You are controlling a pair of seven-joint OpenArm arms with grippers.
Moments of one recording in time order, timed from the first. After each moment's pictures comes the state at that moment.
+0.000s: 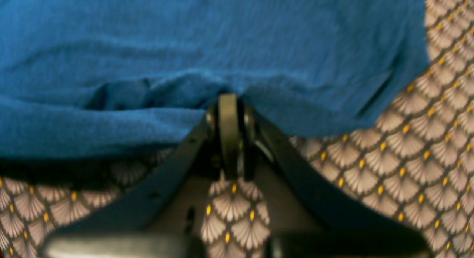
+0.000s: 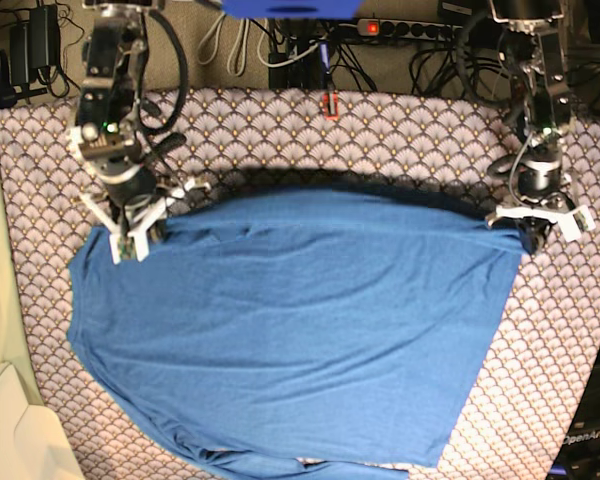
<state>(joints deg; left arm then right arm) 11.2 -13.1 -16.1 87.0 -30.5 -0.4 7.4 -11.0 -0.7 9.9 106.9 -0.5 16.2 -43.4</state>
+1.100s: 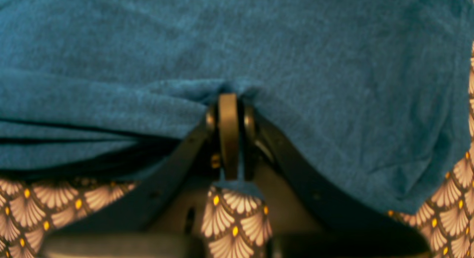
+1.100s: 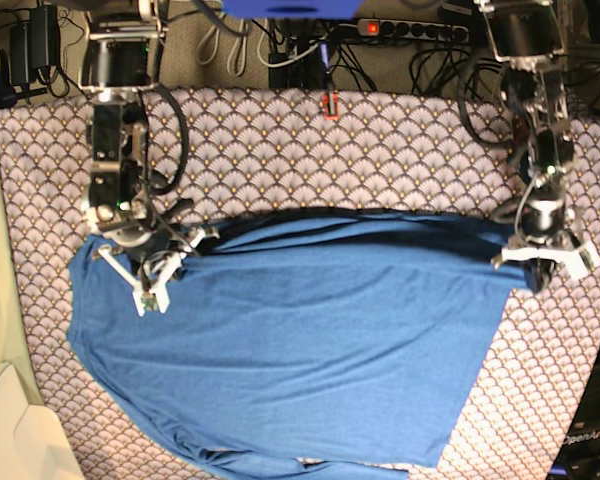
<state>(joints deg) 1.8 -12.9 -16.3 82.3 -30.7 -0.3 7.4 5.4 2.7 6.0 85.3 -0.9 16.6 -43.2</state>
